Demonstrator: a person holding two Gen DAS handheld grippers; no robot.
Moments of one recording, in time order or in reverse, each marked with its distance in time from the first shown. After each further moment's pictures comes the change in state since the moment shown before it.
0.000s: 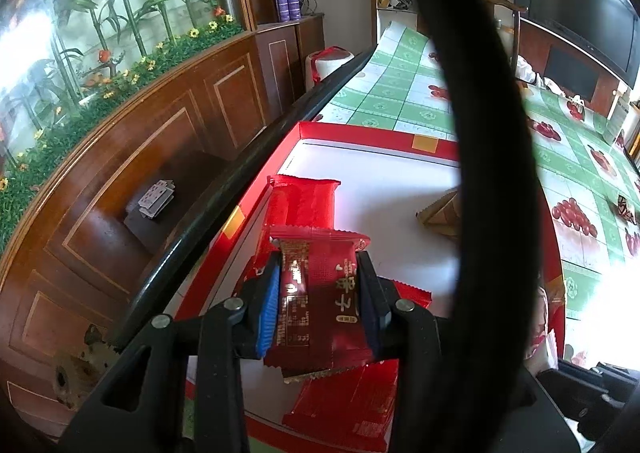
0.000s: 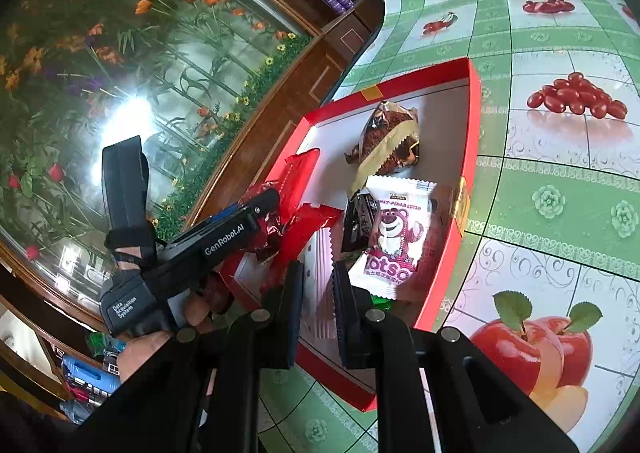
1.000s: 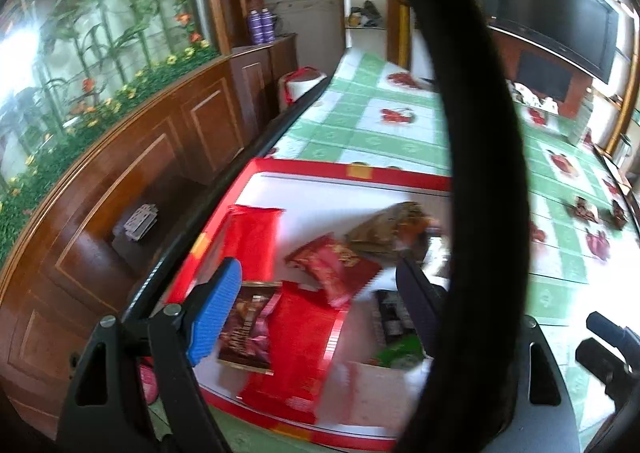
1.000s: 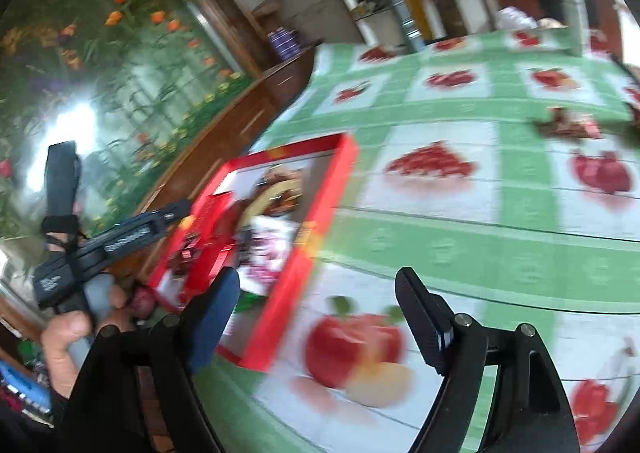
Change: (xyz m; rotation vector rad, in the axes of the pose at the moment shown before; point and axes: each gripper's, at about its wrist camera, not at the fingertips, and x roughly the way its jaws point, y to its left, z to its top) left arm -0.051 -0.045 0.010 0.057 -0.065 -0.079; right arm -0.095 -0.031 -0.016 -0.053 -0.196 -0.349
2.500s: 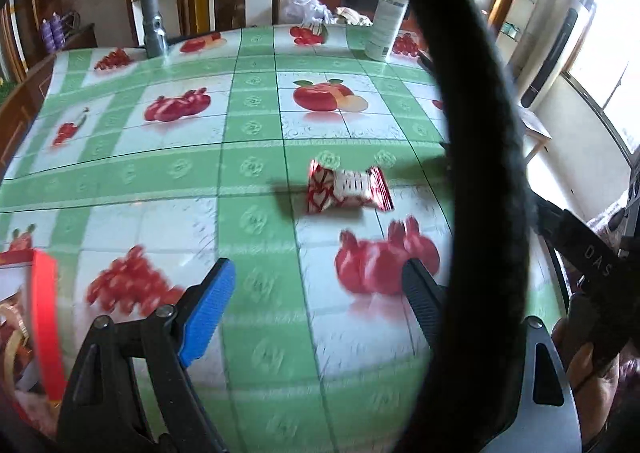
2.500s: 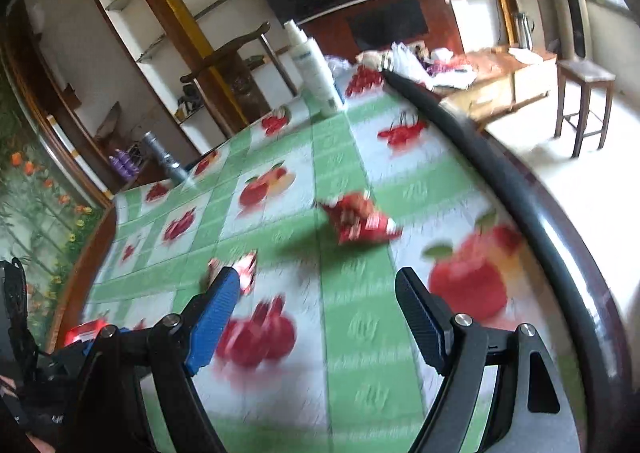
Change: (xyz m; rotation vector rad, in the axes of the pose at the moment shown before) left arm 0.065 -0.313 0.037 0.272 0.217 -0.491; right arm -0.071 -0.245 0.084 0.291 -0.237 -0.413
